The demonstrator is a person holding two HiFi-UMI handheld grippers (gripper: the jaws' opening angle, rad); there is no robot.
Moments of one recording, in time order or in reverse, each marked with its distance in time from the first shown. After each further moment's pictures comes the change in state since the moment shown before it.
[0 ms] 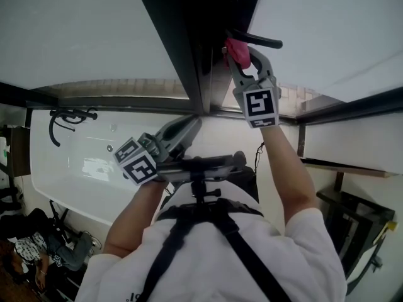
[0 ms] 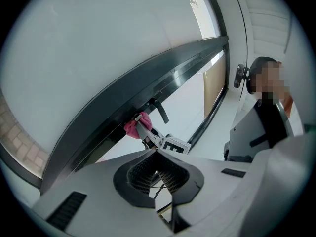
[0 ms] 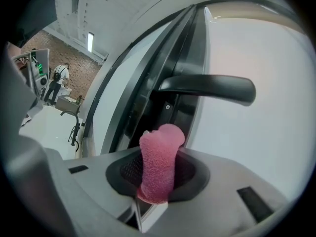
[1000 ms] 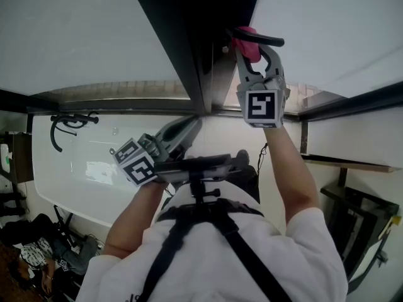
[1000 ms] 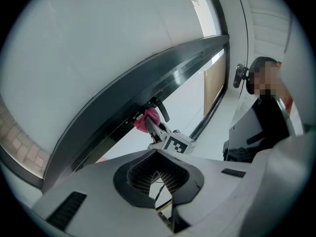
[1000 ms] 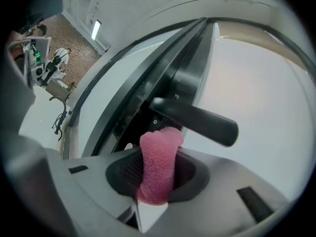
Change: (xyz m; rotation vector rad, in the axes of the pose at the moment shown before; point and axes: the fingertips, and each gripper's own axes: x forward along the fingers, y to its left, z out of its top) left arm 0.004 -0.003 -0.001 0.017 0.028 -0.009; right arm -0.020 -0.030 0.027 -0.140 -0.041 -0.166
